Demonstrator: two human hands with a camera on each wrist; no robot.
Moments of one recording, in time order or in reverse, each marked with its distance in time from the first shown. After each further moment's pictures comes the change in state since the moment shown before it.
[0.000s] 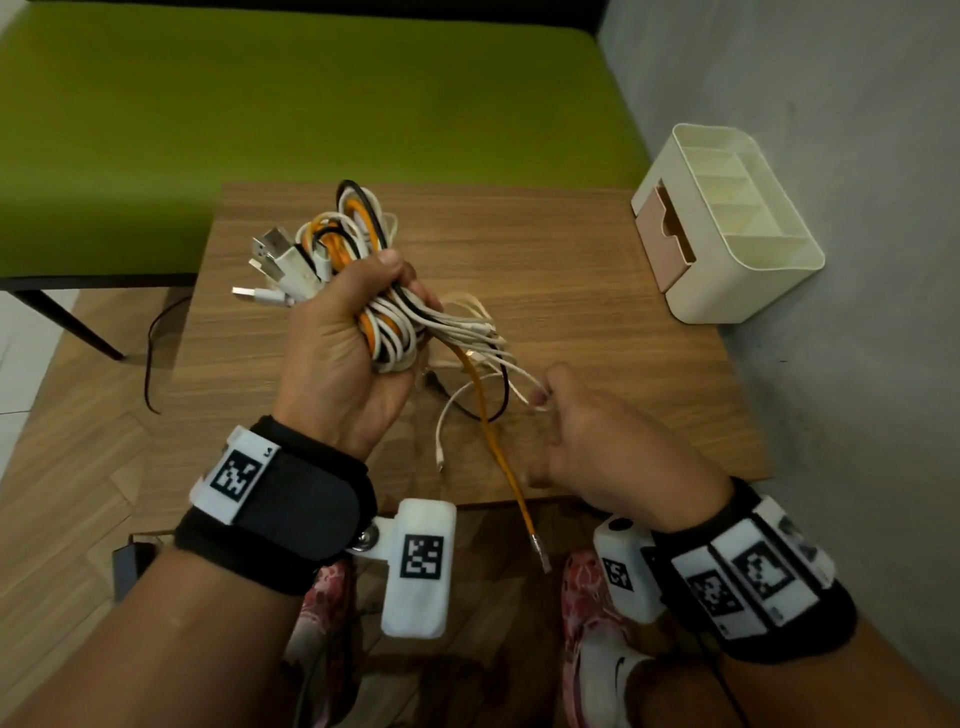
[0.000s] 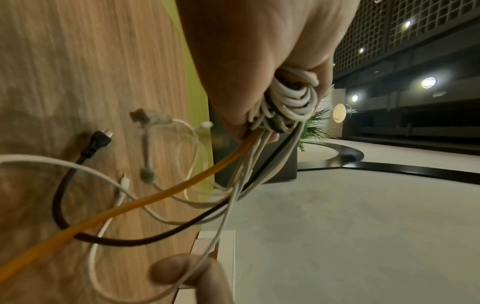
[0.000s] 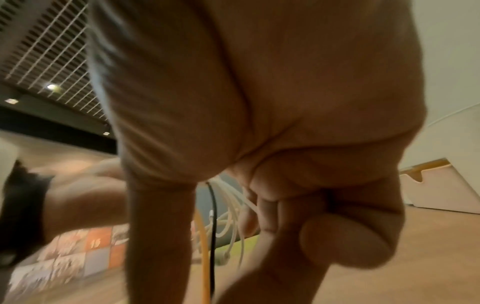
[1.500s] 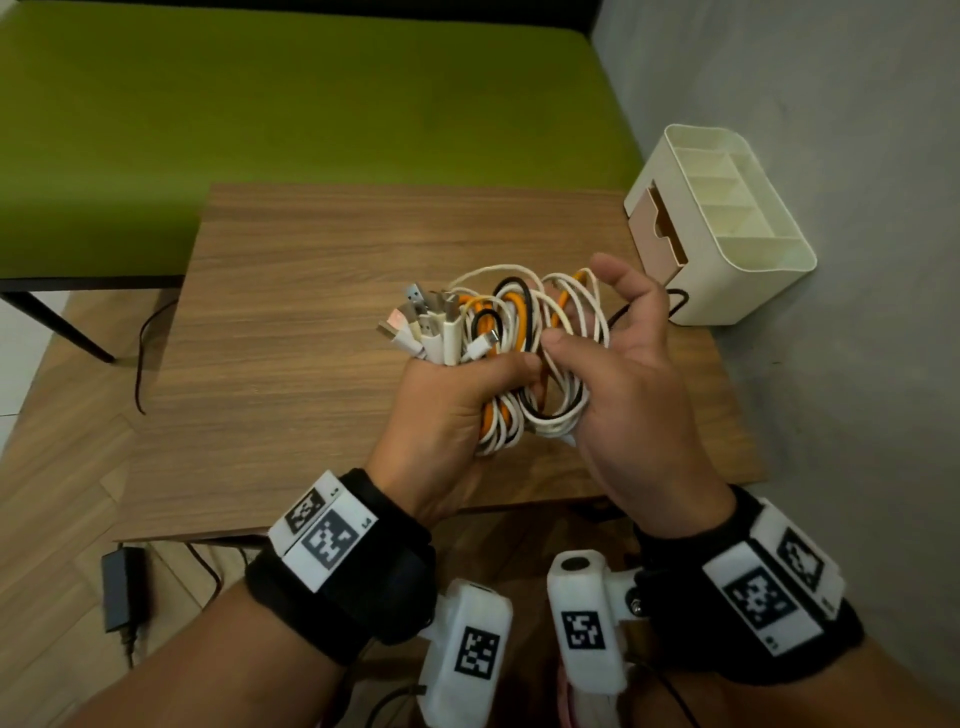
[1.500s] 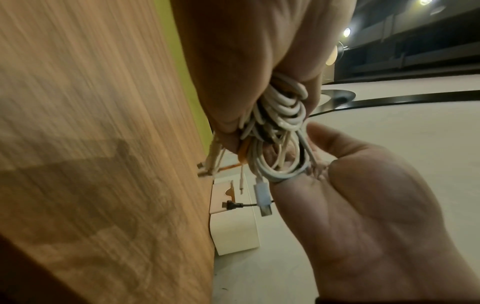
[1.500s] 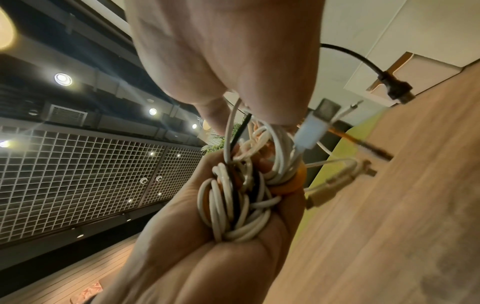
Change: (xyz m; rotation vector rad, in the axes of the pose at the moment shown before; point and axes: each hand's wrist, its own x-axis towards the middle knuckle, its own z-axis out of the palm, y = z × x) left_hand -0.034 -0.056 0.025 0.286 -0.078 -0.144; right_hand -0.005 -0.019 -0.008 1.245 0.471 -0.286
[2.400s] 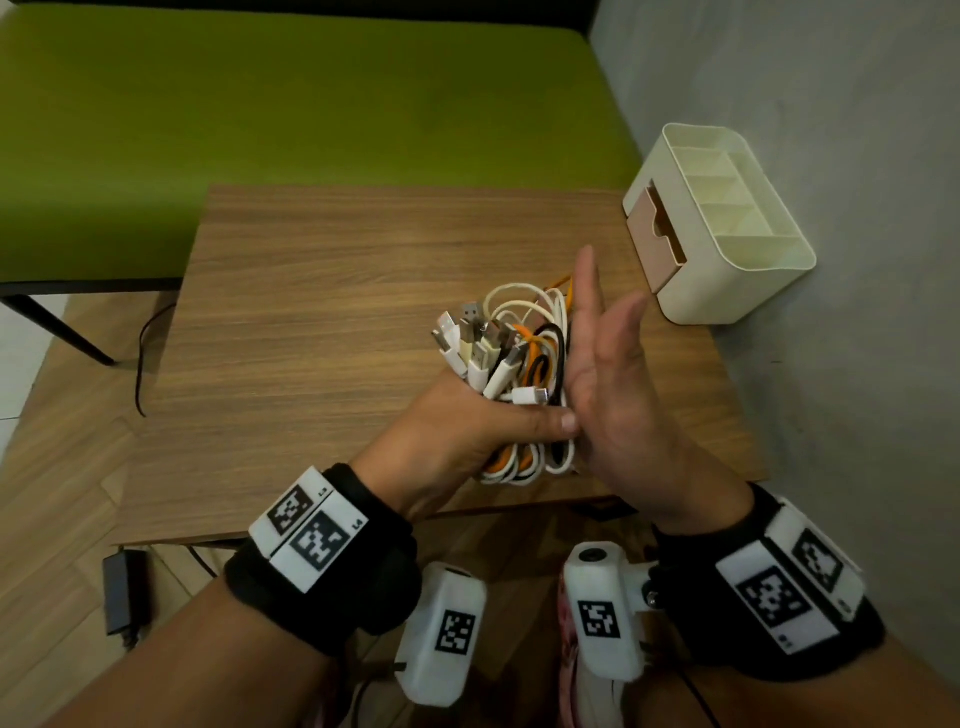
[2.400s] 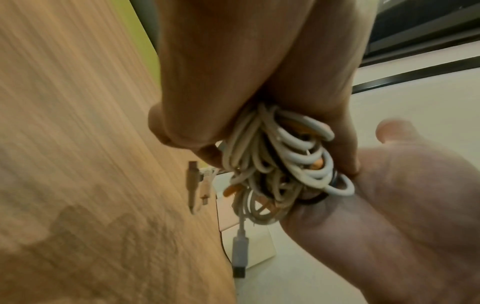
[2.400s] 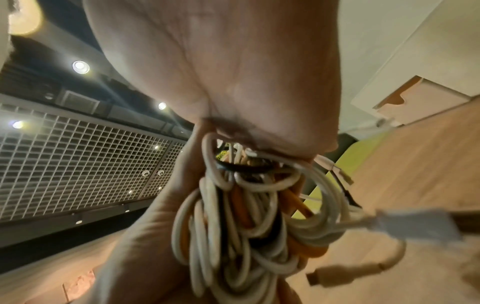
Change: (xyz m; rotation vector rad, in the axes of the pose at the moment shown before) left_hand -0.004 0.007 -0.002 0.304 -0.281 -0.104; right_hand -0.001 0.001 -0.003 -0.042 -0.419 0.084
